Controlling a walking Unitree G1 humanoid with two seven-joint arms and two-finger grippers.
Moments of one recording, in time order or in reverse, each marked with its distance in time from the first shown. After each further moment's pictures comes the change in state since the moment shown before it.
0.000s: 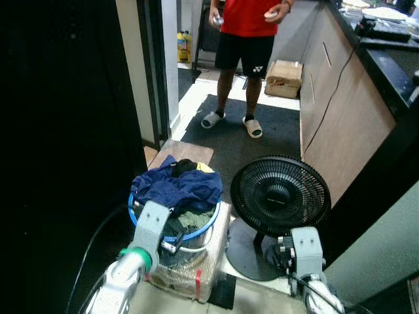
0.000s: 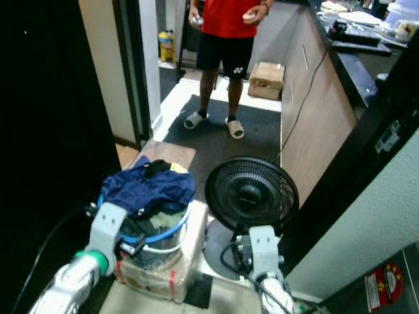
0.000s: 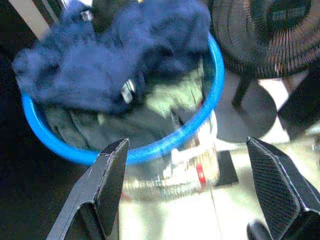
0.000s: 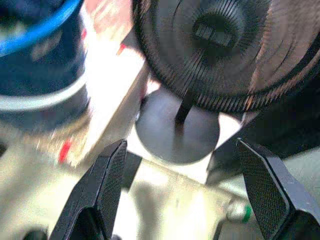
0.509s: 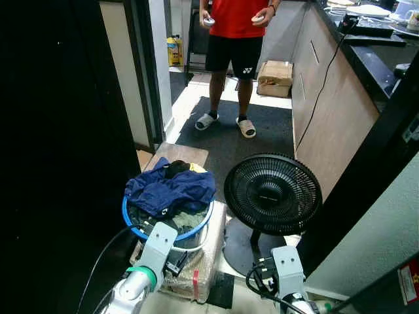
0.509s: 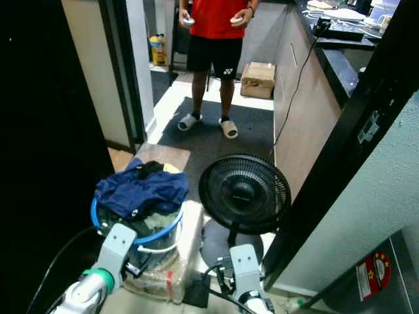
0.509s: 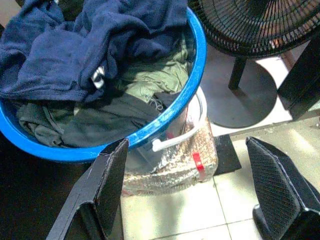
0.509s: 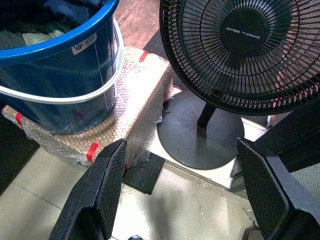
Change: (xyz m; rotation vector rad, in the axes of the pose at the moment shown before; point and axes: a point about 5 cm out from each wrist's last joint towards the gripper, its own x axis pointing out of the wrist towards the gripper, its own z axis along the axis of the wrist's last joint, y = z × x) left arm 0.008 -0.009 -0.023 0.048 0.014 0.025; right arm 0.004 0.025 0.007 0.017 -0.089 0.064
